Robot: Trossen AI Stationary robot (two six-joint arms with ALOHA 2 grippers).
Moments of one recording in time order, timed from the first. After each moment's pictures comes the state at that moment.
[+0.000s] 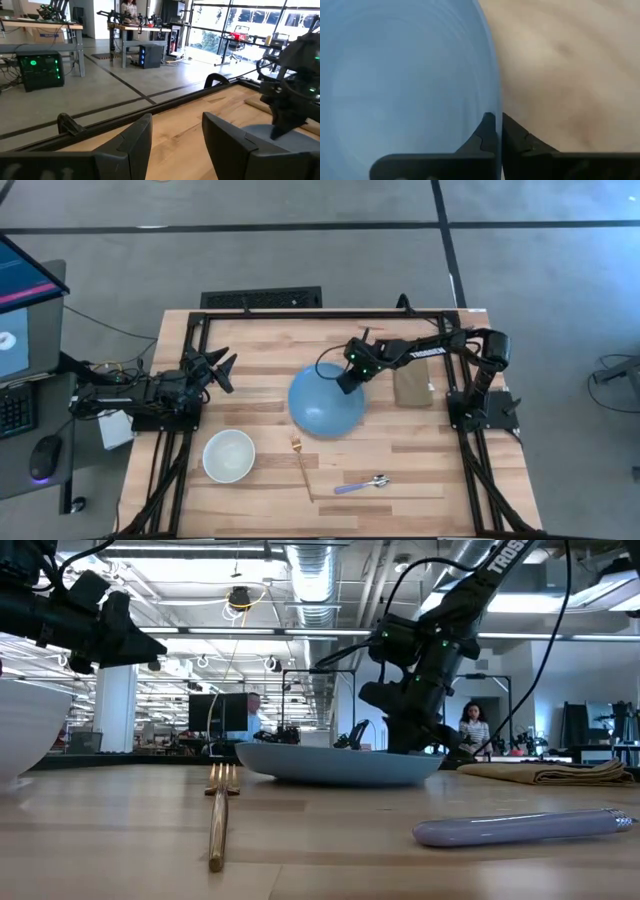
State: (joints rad) left arm 0.02 0.03 0.07 -0.12 -0.82 -0.21; right arm -0.31 1.81 0.95 -0.31 -0.11 0.54
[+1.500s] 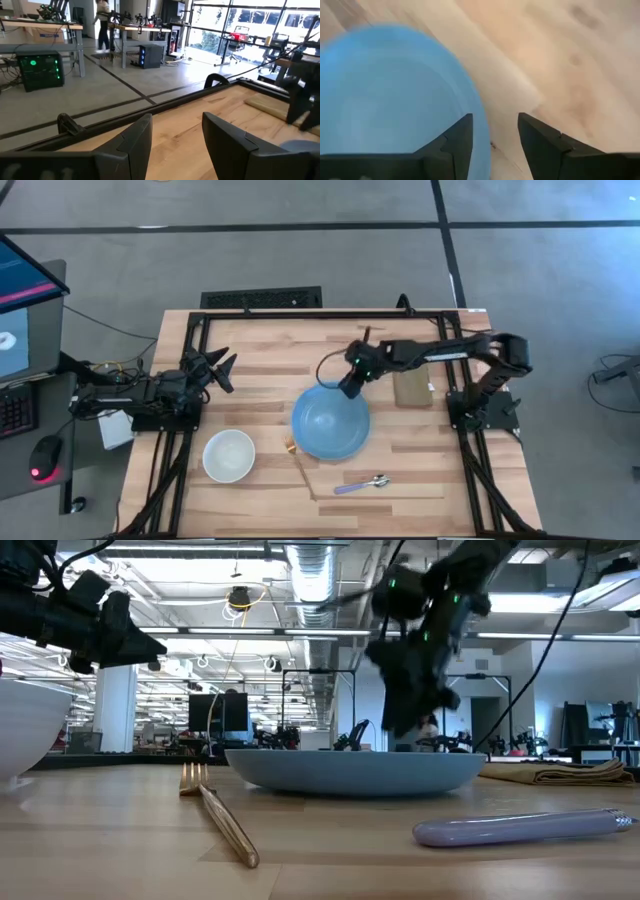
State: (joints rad) left arm 0.02 0.03 0.07 -0.12 -0.82 -0.20; right arm -0.20 1.65 1.02 -0.46 0.01 0.49
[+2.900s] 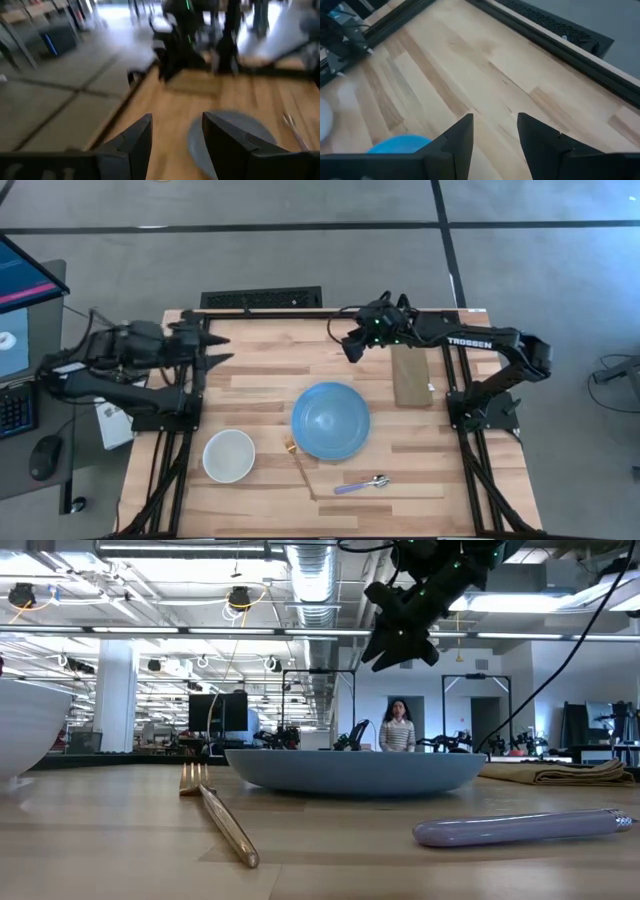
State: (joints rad) left arm 0.02 0.69 1.14 -0.78 -0.31 -0.04; right arm -0.39 1.47 1.09 -0.33 0.00 0.32
